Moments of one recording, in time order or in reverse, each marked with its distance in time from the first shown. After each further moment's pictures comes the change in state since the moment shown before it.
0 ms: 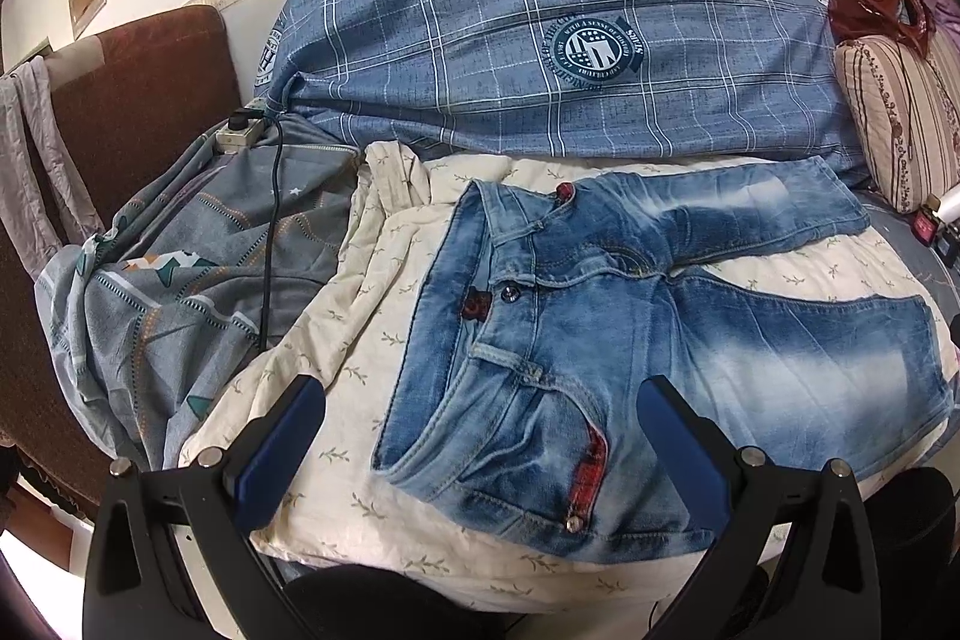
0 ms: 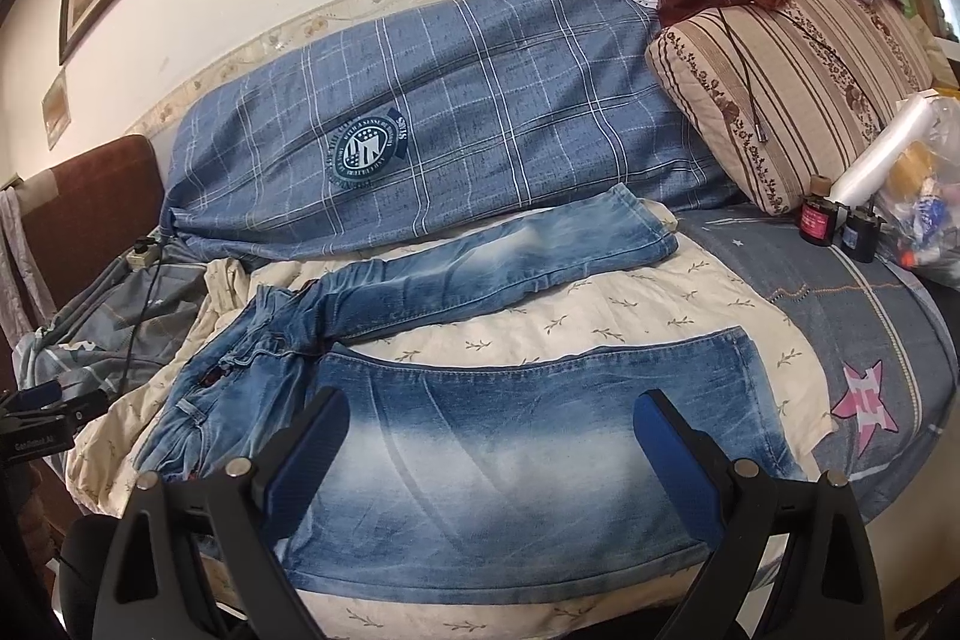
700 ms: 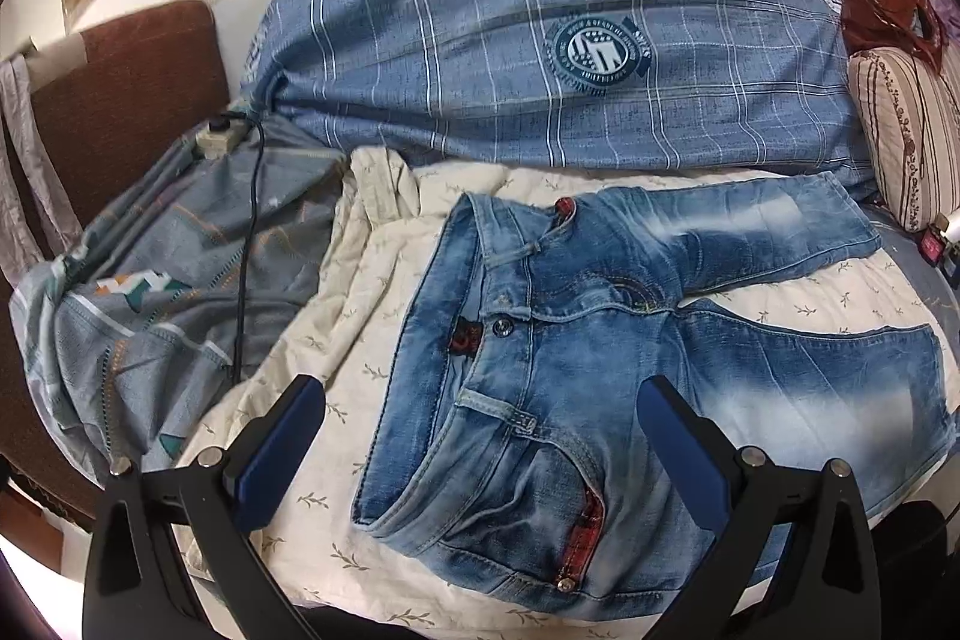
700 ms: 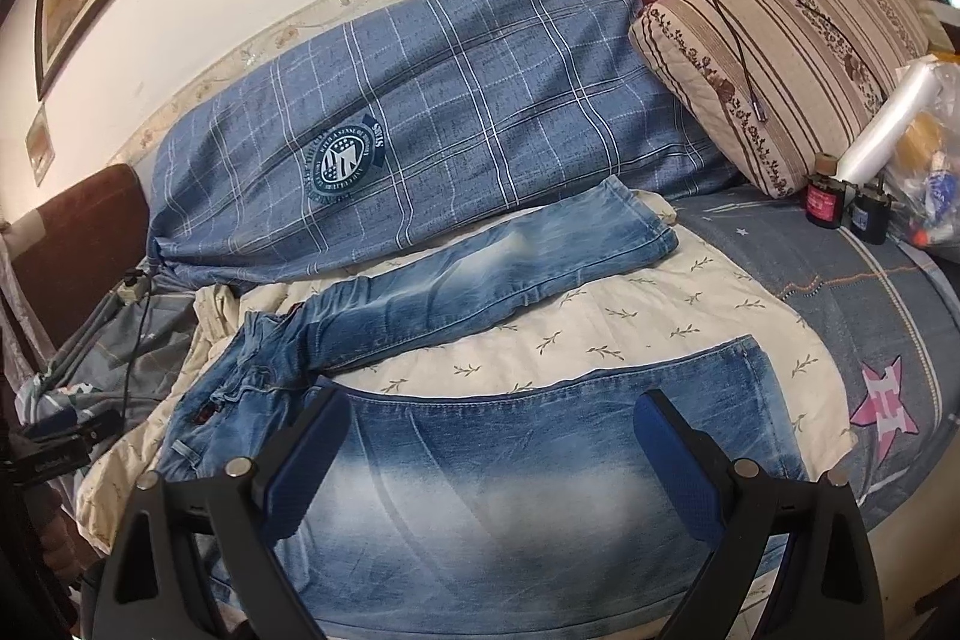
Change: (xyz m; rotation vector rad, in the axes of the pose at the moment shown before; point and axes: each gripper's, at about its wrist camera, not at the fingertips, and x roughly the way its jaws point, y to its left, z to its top) left arm 0.033 0.001 0.028 -0.026 0.031 -0.026; right arm 0.028 -0.020 0.024 0.084 0.024 0.014
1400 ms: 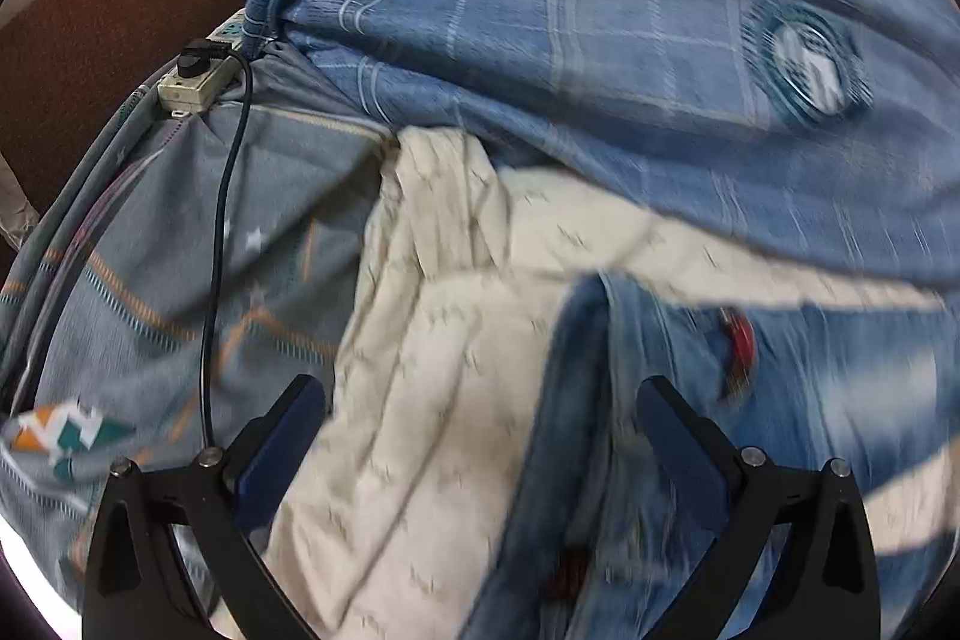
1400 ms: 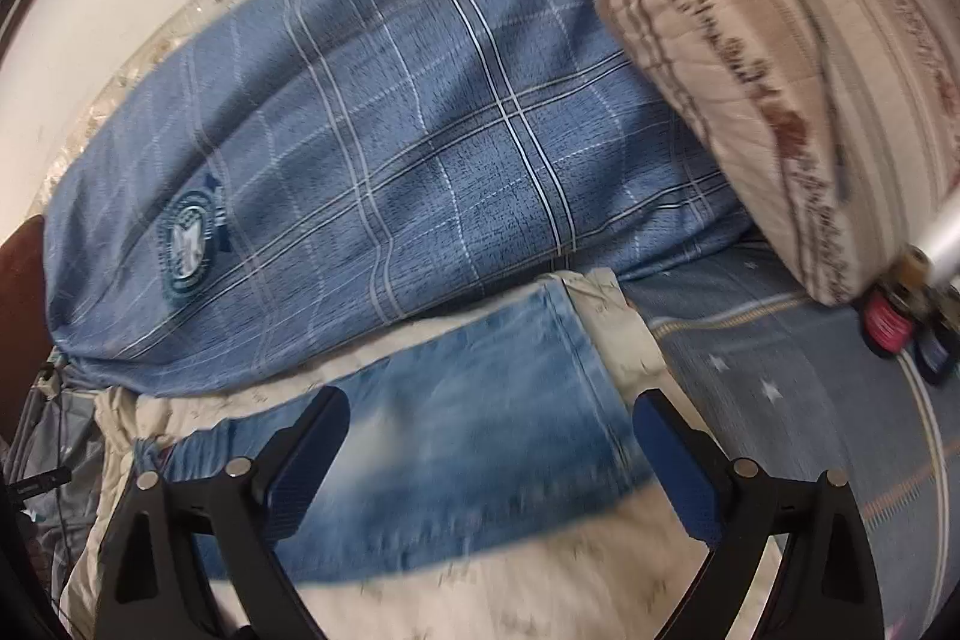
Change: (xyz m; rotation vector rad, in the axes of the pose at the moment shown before) left arm 0.183 0.080 0.146 -0.177 0.237 0.095; right arm 0.203 -0.076 0.177 0.042 0.113 -0.077
